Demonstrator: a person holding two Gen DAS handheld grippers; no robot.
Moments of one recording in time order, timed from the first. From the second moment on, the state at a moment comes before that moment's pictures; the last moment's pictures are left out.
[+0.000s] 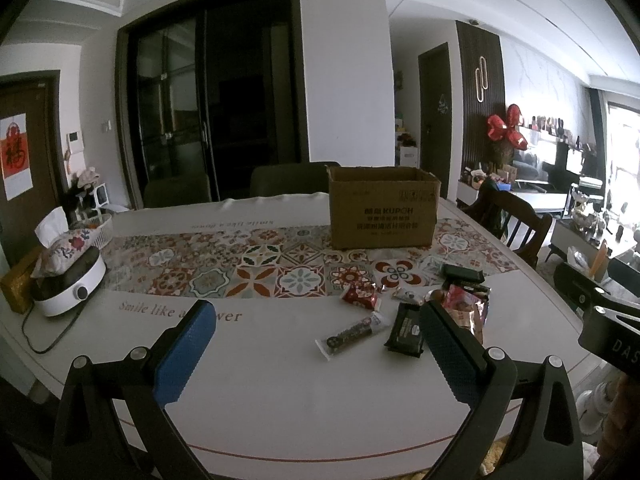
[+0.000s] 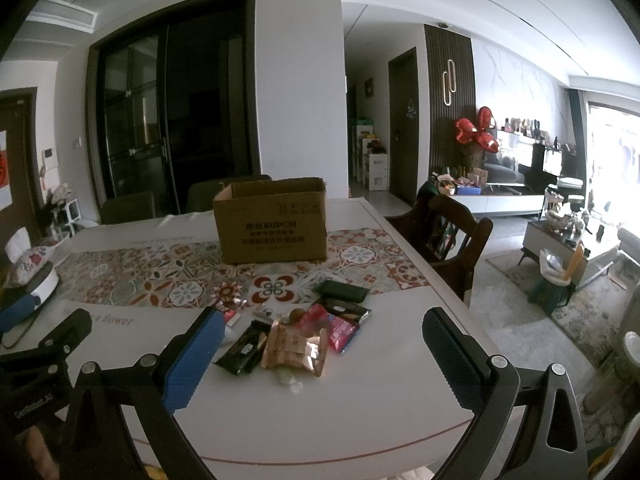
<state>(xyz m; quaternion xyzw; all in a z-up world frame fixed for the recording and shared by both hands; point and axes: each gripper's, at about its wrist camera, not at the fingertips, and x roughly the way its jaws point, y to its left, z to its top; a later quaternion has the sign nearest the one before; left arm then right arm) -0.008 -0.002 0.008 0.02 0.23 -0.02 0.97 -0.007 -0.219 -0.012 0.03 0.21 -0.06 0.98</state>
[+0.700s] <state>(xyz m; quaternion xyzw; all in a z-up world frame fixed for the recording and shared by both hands) 0.064 -0.031 -0.023 0.06 0.30 -0.08 0.95 0.051 -0.226 -0.033 0.05 0.29 -0.01 0.96</state>
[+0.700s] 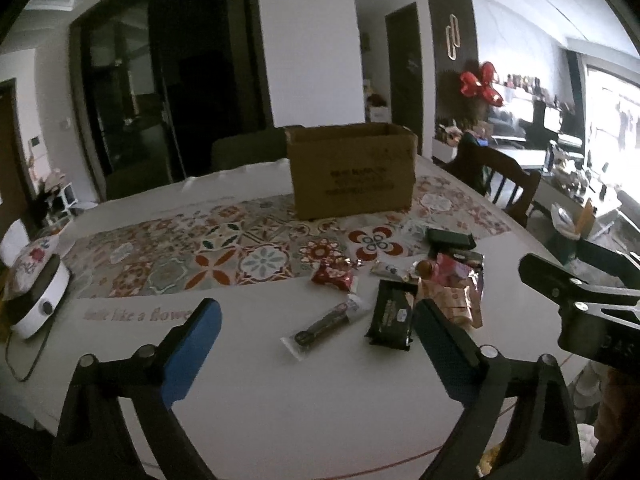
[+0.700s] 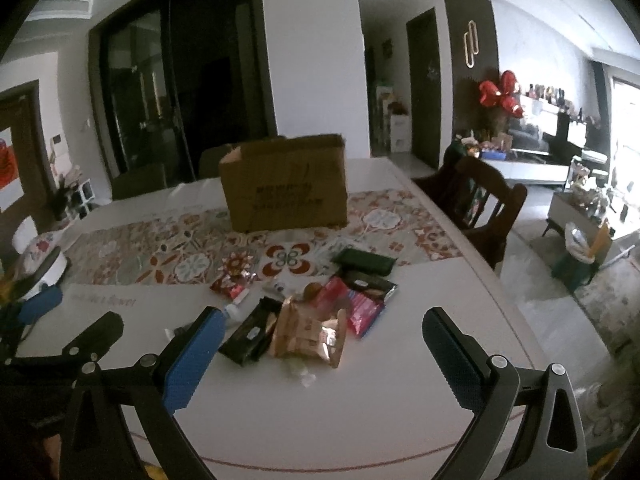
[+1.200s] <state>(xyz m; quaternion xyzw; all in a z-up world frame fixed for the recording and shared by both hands) 0.118 -0.085 -0.074 0.10 0.39 -0.18 0.90 0.117 -0.250 -0.094 0.11 0.40 0.04 0.91</state>
